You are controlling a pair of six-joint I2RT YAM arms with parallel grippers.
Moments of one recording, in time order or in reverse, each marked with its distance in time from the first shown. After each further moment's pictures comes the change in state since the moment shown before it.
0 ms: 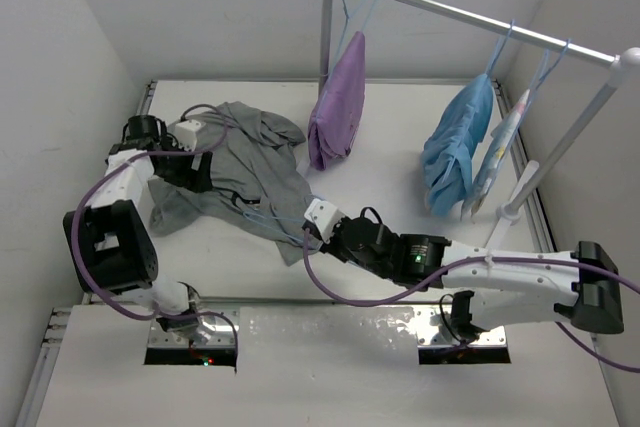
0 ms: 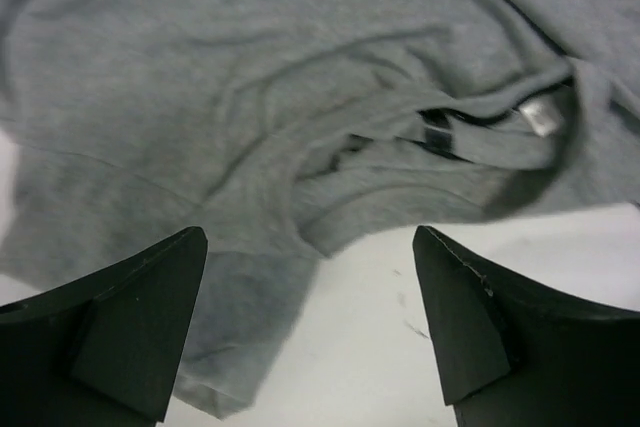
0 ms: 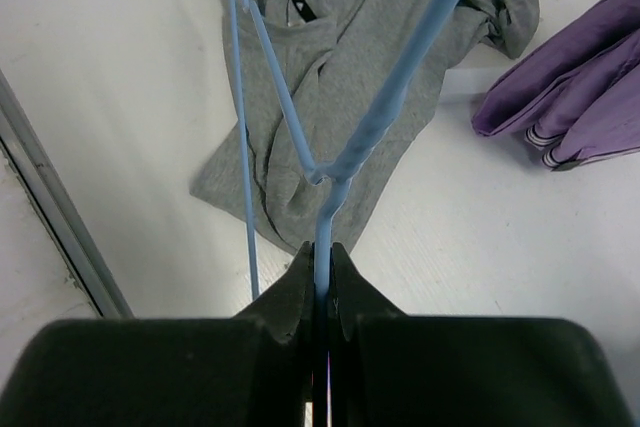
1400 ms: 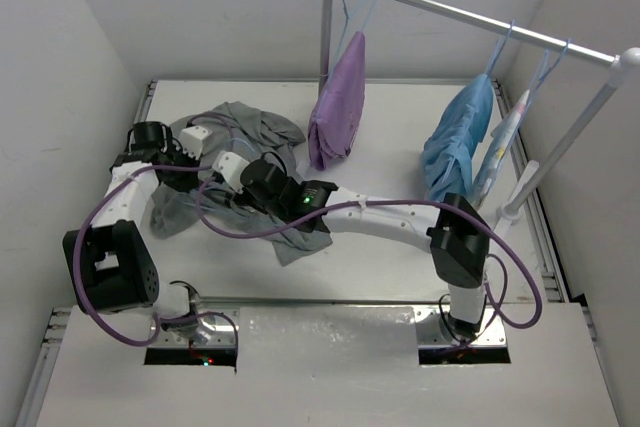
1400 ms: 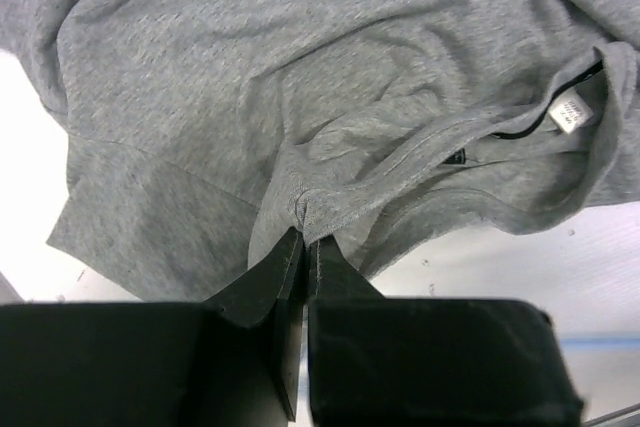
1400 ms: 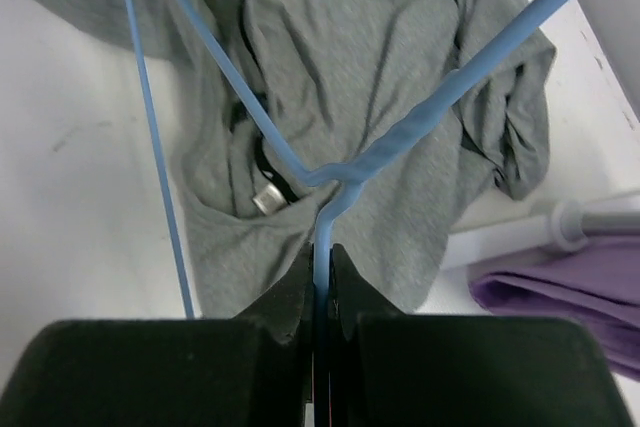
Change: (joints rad) left arm -0.058 -0.135 -0.119 0.130 -0.115 0.055; right arm -0.134 0.772 0.760 -0.058 -0.085 -0.109
